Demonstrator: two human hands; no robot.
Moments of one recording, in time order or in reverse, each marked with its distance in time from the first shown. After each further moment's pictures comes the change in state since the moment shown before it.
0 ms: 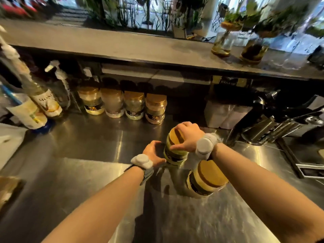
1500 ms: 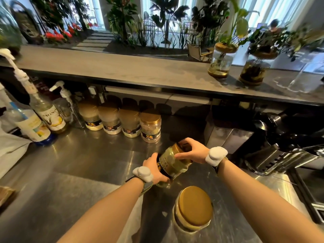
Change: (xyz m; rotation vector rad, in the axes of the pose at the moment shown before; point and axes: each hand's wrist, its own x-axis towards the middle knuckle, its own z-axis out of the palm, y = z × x) left_hand 0.044 0.048 0.033 0.243 -0.011 -0.097; right_hand 0.057 0.104 -0.009 0.598 -0.115 -0.079
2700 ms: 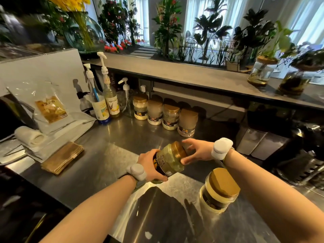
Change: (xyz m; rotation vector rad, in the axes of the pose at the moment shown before) left_hand -0.168 -0.087 -0.041 -0.063 0.377 0.064; right_hand -0.080 -0.102 0.074 -0.337 -0.341 -0.146
